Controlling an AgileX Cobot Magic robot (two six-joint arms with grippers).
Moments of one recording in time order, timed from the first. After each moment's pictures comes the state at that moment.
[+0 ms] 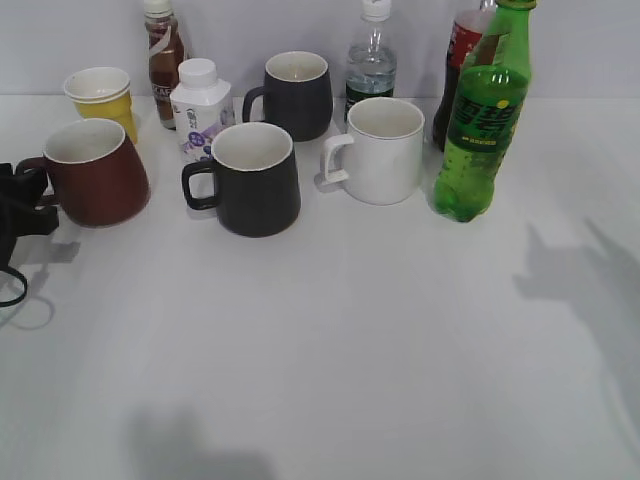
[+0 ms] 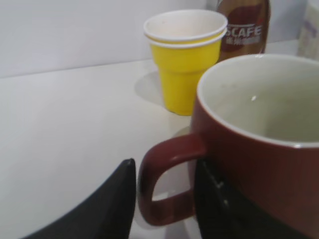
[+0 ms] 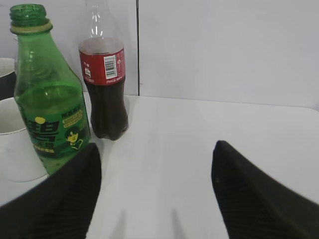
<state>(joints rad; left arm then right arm) -0.04 1.75 -0.43 0.10 -0.97 0.03 0.12 0.90 -0.41 0.09 -0.24 -0.12</state>
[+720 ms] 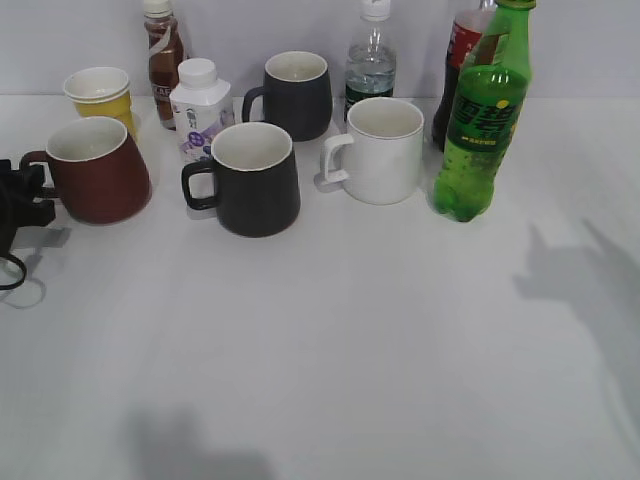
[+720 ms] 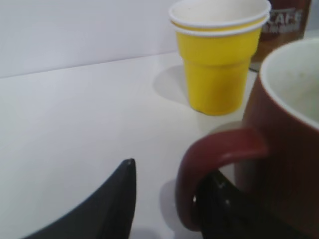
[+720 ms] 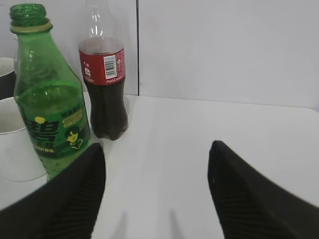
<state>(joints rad) 0.04 1.86 -0.54 0.16 -0.96 0.03 0.12 0.90 -0.41 0.09 -0.24 -0.12</state>
